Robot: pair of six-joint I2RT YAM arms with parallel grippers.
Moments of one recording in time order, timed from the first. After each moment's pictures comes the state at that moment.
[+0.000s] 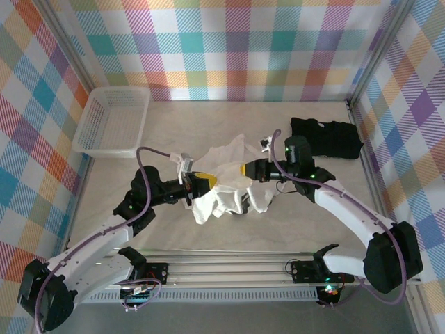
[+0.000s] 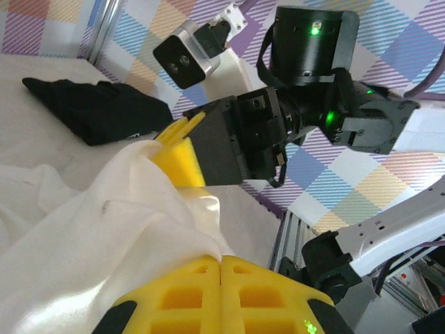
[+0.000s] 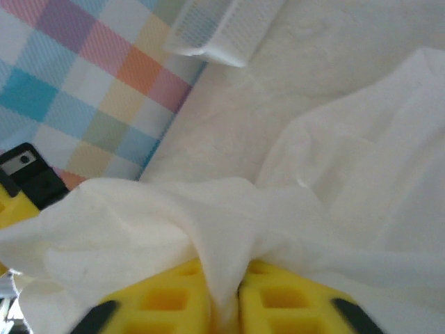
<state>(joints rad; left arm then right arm) -0.58 0.91 0.56 0.27 0.63 -0.50 0.46 1.22 0.83 -0.15 -0.69 0.47</state>
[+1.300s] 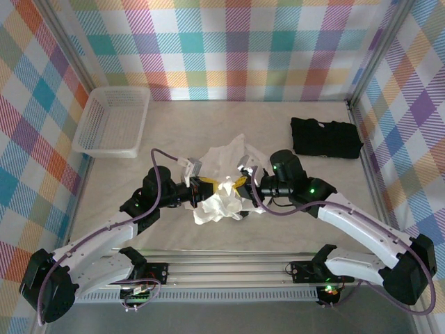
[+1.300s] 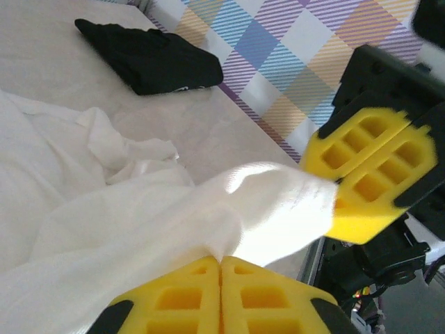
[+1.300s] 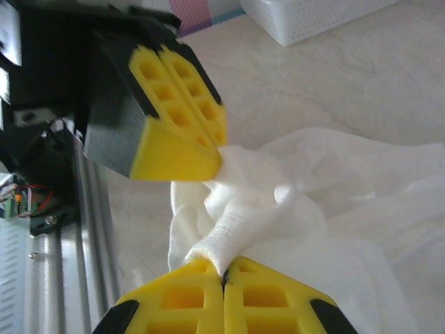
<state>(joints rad) -0.63 0.97 0.56 0.13 0.50 -0.42 0.75 1.08 0.88 -0.34 -0.47 -0.10</state>
